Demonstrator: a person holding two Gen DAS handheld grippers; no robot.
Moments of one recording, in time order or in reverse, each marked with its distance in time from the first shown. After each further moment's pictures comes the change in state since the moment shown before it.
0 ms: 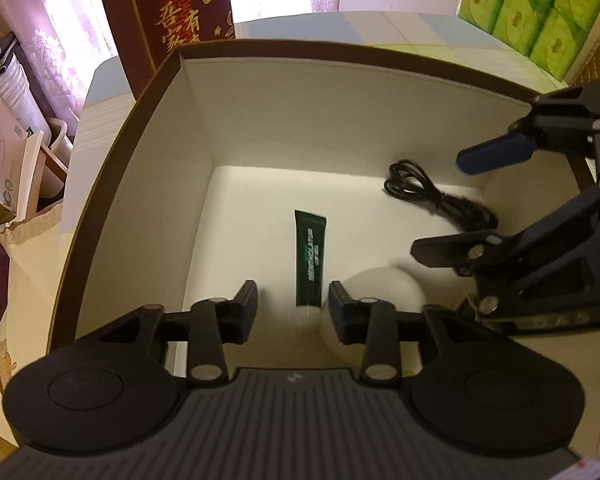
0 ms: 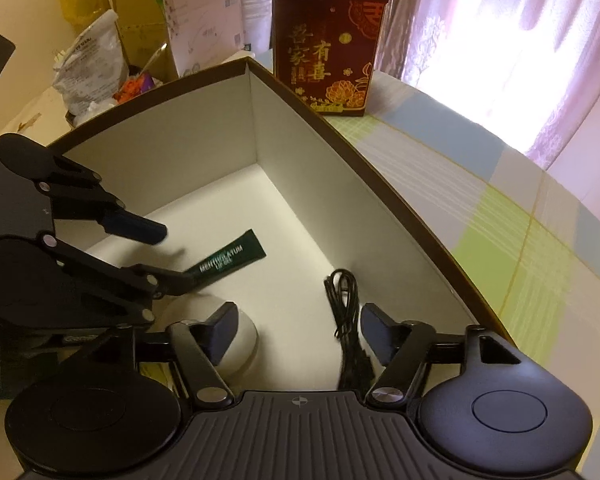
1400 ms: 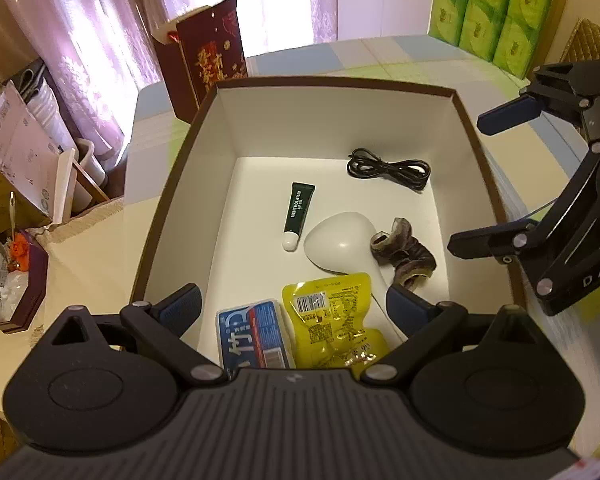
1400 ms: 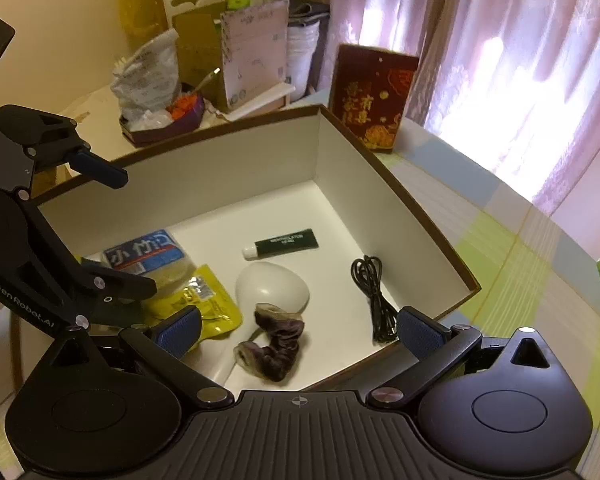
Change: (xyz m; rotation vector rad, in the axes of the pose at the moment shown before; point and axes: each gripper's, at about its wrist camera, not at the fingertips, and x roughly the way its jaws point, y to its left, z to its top) left arm -0.119 -0.021 -0.058 0.026 -0.080 0.054; right arm -0.094 0.039 -0.045 -0.109 -0.116 0.048
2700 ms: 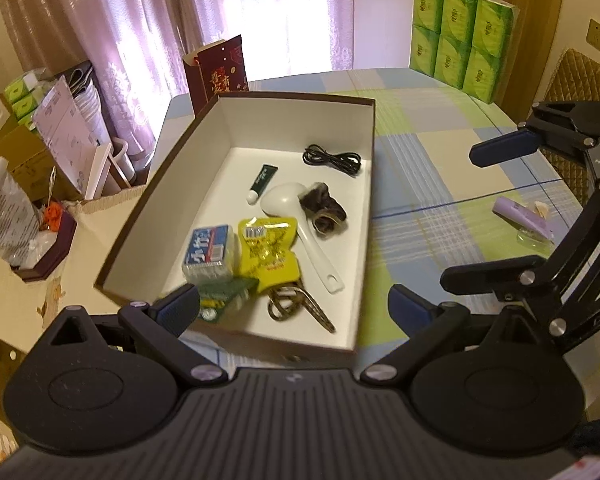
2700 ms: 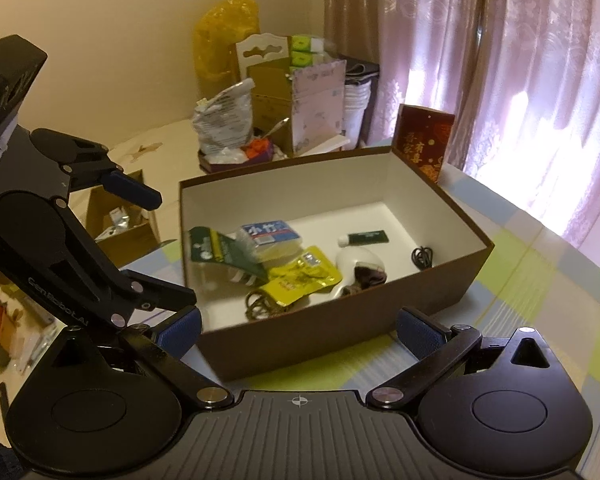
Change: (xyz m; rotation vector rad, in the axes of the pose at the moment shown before) left arm -0.127 -0.100 -0.089 -0.110 -0.097 0.077; right arm -0.134 0.068 -0.100 -0.070 -0.176 0.133
